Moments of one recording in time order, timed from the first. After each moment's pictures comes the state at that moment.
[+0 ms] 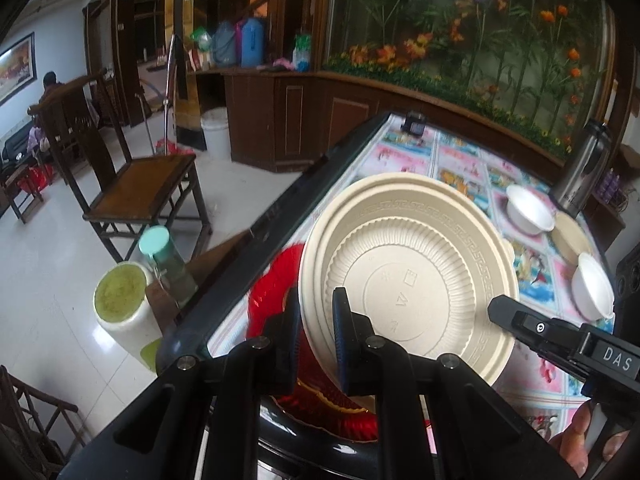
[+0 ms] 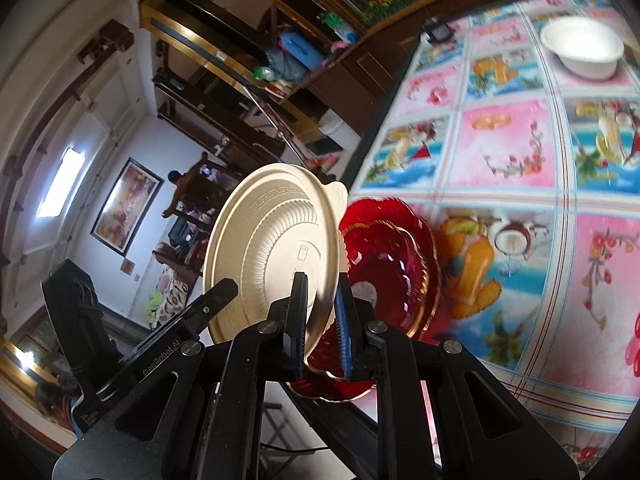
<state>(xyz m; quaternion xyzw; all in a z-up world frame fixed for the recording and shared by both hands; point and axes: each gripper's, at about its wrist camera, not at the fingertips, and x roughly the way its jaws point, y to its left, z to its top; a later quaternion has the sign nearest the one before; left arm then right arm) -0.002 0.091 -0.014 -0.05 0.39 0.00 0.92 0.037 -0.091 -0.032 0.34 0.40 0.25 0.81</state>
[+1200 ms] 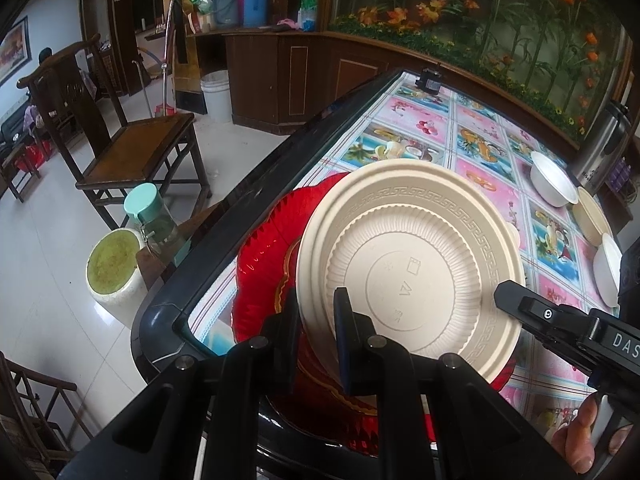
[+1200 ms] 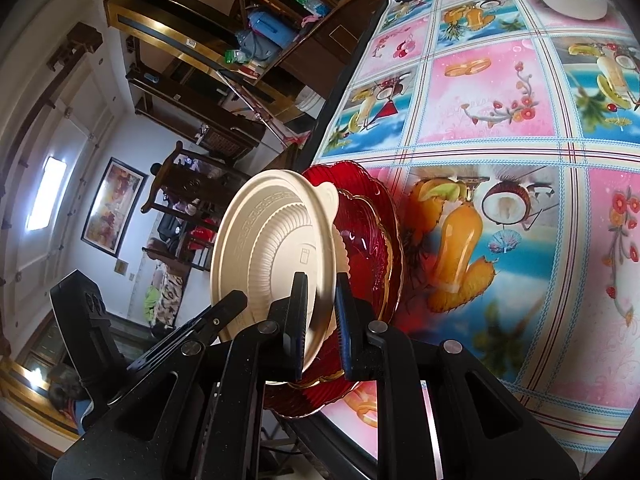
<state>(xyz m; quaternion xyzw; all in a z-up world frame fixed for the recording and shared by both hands) 0.012 0.098 -0.053 -0.05 0.45 0.00 0.89 0.059 -0.081 -0.077 0.35 0.44 0.23 0.79</state>
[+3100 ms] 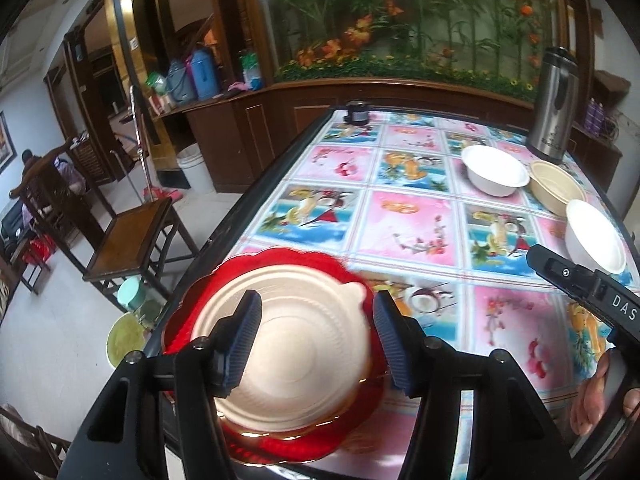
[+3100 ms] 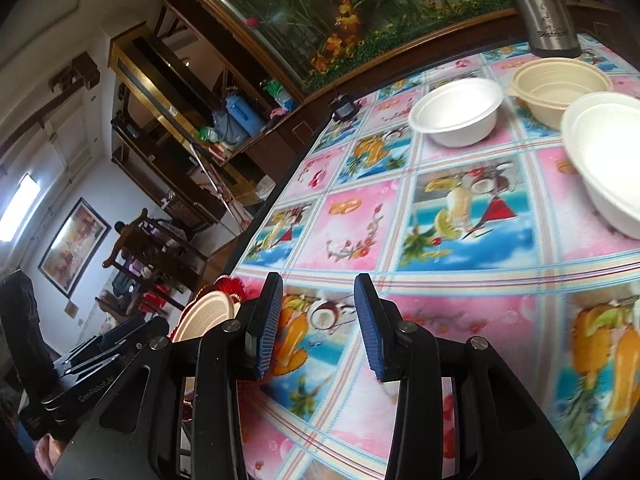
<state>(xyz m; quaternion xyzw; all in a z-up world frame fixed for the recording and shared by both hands) 0.001 -0.020 -0.002 0.08 0.37 -0.03 0.92 0.009 -0.220 -0.043 0.32 0.31 0.12 0.89</state>
